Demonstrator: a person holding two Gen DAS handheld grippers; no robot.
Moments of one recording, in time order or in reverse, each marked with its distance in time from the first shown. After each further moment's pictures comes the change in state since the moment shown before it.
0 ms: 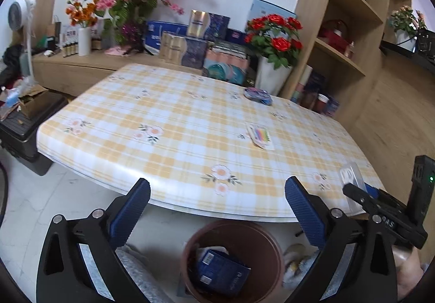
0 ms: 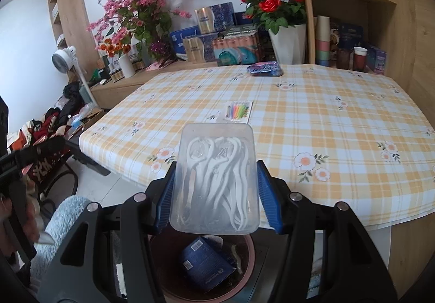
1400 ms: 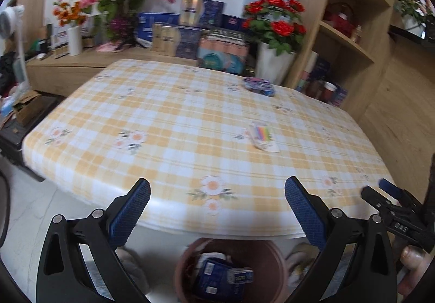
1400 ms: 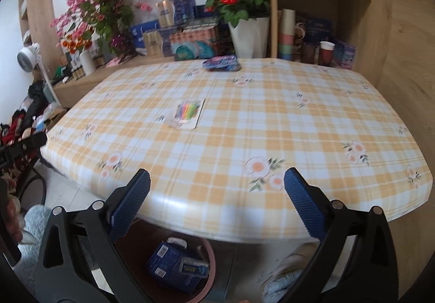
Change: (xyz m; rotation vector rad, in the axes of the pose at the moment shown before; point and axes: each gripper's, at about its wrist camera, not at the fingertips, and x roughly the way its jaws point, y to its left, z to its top) left arm 0.067 -0.037 0.027 0.056 0.081 -0.013; right arm 0.016 -0.053 0.023 0.064 0.019 -0.208
